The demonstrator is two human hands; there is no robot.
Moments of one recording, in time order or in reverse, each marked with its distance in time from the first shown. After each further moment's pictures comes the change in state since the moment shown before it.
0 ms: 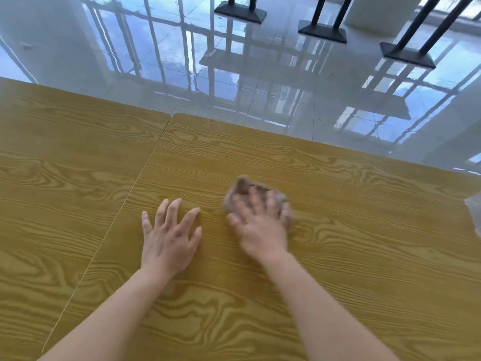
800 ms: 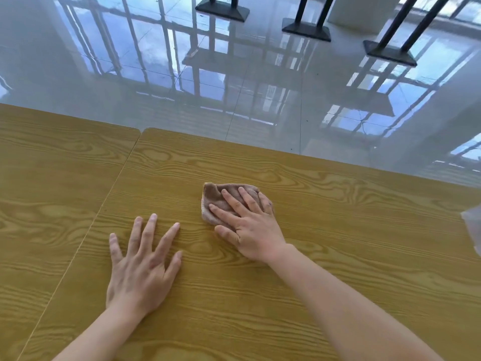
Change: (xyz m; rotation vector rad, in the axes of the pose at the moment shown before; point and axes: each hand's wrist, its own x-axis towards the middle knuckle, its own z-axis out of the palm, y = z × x) left_hand 0.036 -0.006 0.017 0.099 -0.007 0.026; right_hand 0.078 0.044 -0.025 -0.095 0.011 -0.295
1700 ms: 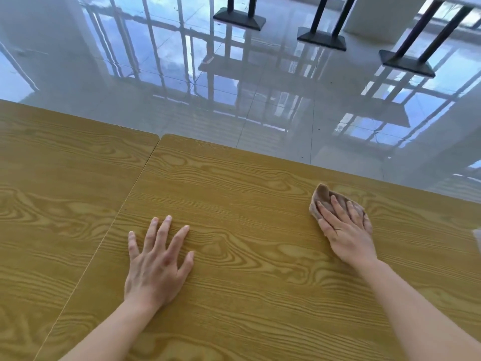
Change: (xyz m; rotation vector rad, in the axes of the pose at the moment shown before) left_hand -0.001 0.005 -0.007 -0.025 -0.019 -0.026; right_hand -0.074 0.159 -0.007 0.025 0.005 0.536
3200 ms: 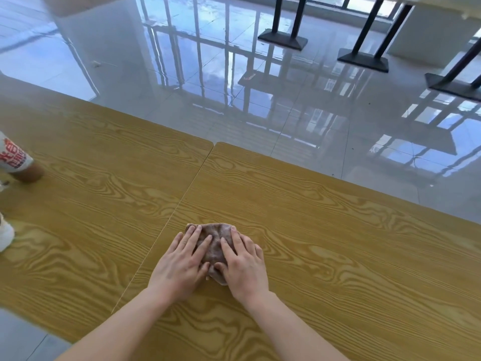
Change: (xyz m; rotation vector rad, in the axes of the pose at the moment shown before) left_hand -0.059 -0.055 -0.017 0.099 -0.026 0.176; right_hand -0.139 -0.272 0.041 0.133 0.091 -0.554
